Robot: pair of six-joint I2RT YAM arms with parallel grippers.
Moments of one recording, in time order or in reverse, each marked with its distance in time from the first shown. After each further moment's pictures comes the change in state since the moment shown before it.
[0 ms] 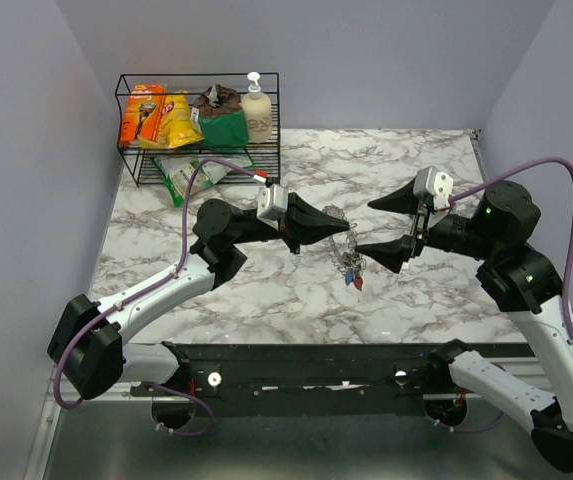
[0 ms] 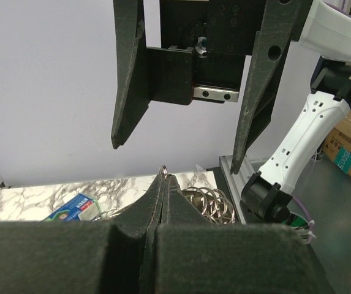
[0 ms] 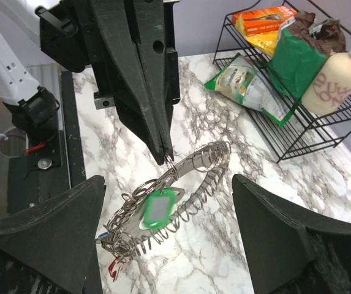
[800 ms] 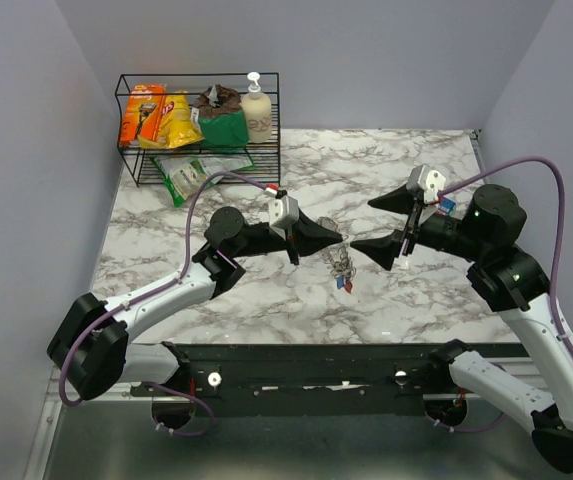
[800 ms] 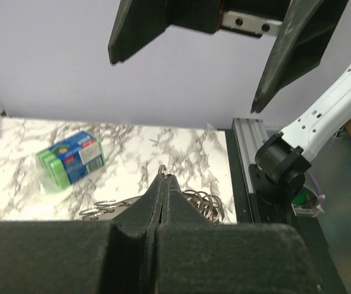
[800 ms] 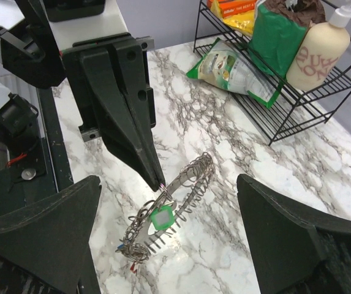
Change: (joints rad) left arm 0.000 -0.002 -0.126 -0.102 -0.088 0.077; right arm 0.000 -0.006 -0.085 0.073 0.089 0.062
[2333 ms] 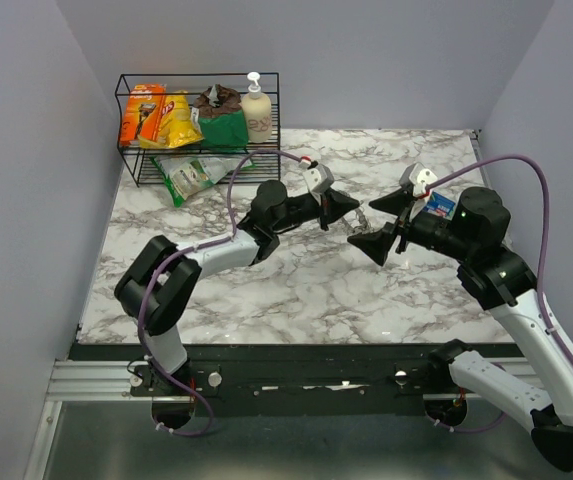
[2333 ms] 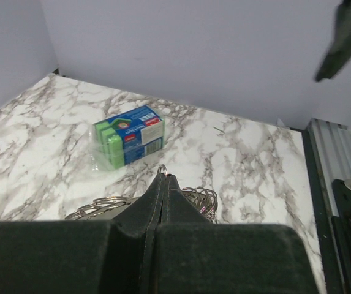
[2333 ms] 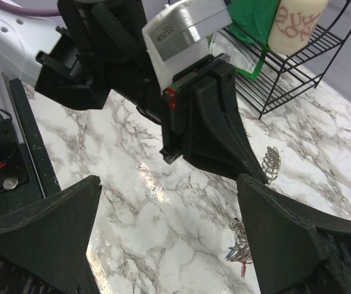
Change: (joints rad) left arm 0.037 0.447 0.260 0.050 -0.182 0.032; right arm -0.002 0.010 -0.082 0.045 0.114 0.055
